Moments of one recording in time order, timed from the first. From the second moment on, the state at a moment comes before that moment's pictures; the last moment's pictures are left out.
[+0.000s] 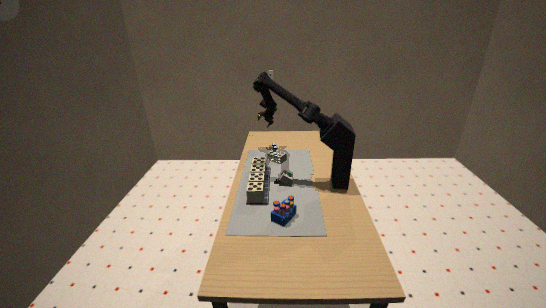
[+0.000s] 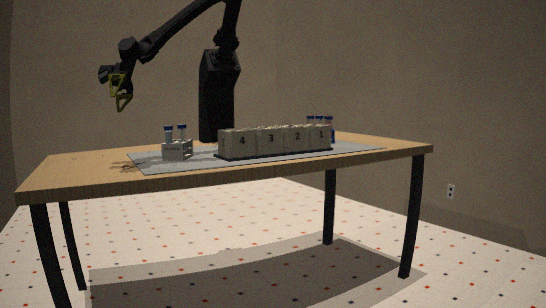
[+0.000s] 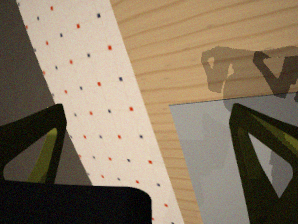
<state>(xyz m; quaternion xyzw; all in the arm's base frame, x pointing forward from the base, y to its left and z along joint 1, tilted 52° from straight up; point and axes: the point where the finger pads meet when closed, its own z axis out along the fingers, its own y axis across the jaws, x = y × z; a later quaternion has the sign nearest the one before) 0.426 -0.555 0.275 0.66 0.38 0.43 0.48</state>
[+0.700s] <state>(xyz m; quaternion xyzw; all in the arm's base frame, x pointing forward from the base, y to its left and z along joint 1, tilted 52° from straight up) 0.421 -0.551 0.273 0.66 0.40 0.43 0.48</state>
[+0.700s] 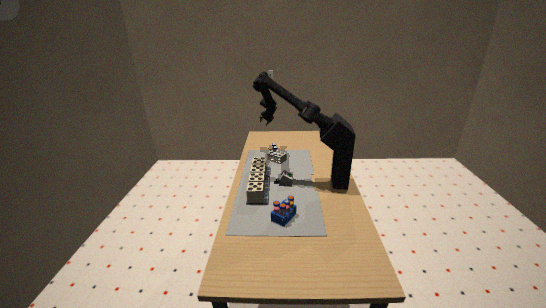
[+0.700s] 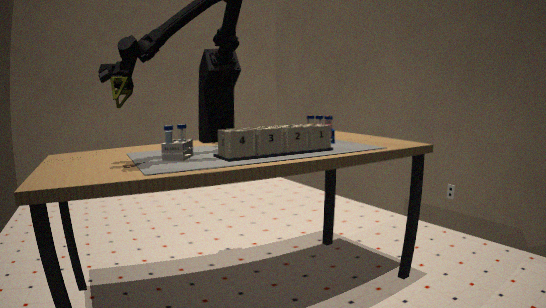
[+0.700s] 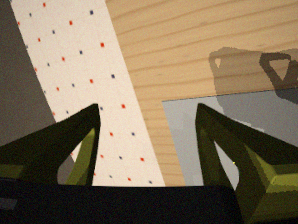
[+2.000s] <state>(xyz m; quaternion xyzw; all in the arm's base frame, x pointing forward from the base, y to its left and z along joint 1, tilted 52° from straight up) 0.418 -0.406 0.352 0.60 0.52 0.35 0.50</state>
